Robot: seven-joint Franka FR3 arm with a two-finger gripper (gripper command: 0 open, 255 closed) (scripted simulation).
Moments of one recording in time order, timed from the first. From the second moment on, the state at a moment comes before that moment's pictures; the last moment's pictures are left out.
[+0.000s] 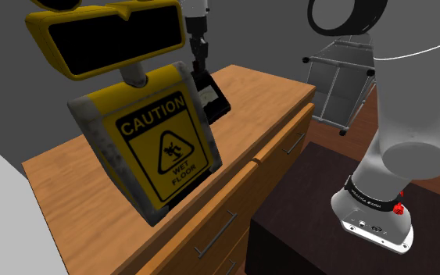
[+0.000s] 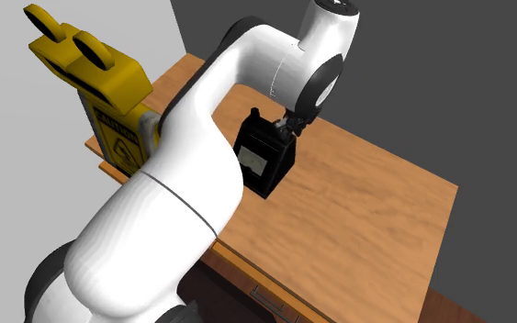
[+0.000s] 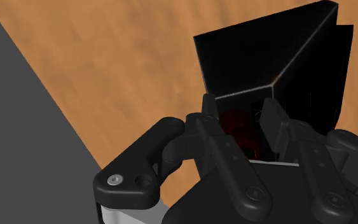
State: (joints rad) arm 0.08 0.46 -0.12 -1.19 0.10 1.60 -1.19
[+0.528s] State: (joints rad) arm 0.08 0.51 -0.12 -1.01 0.11 1.47 -1.18
